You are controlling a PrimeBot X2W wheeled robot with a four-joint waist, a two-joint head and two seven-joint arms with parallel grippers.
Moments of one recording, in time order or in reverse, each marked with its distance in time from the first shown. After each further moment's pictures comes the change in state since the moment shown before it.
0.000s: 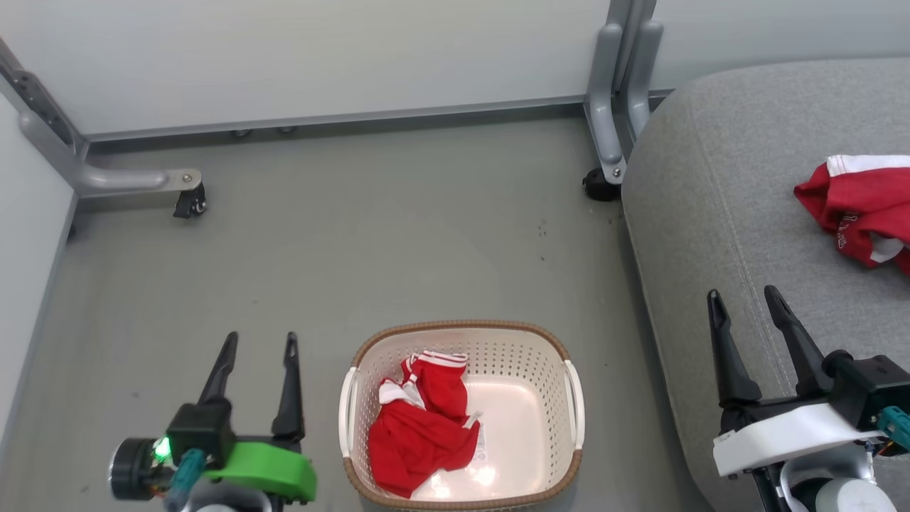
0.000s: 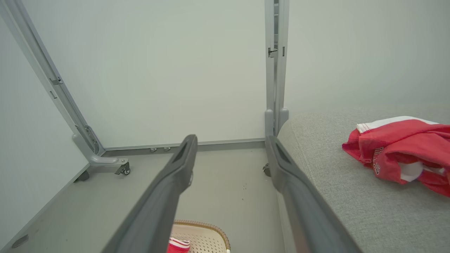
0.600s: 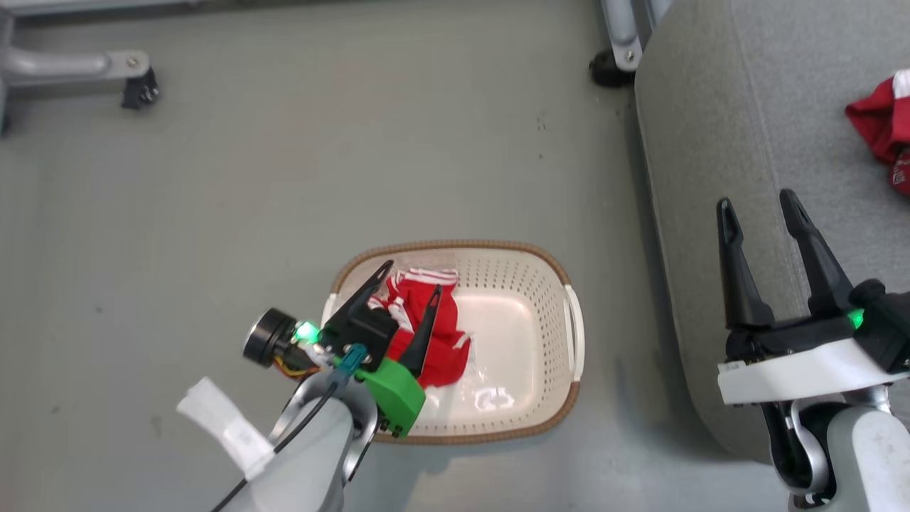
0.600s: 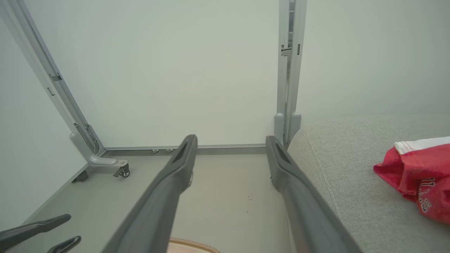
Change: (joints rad) left arm -0.400 -0.024 -0.397 0.383 0.064 -0.021 0.000; right arm -0.152 -0.042 0.025 -0.072 0.021 0.000 -0.020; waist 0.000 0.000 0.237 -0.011
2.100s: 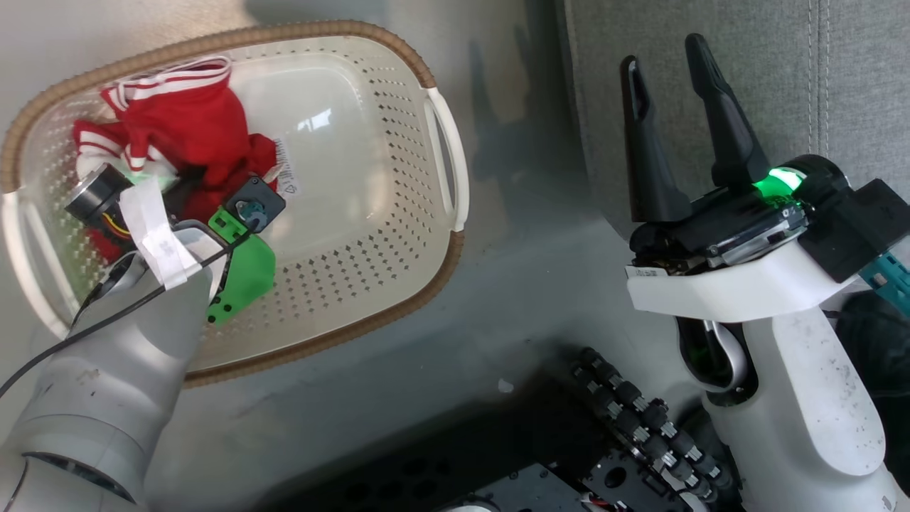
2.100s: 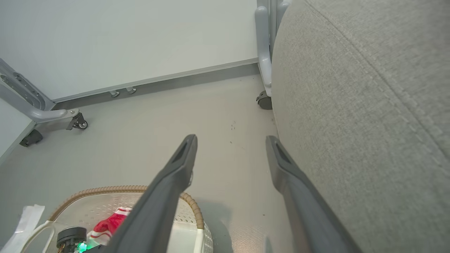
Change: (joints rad) left arm -0.582 0.166 -0.328 0.673 0.093 0.026 0.176; right arm -0.355 0.037 0.226 0.089 0.140 0.000 -0.155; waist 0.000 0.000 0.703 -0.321
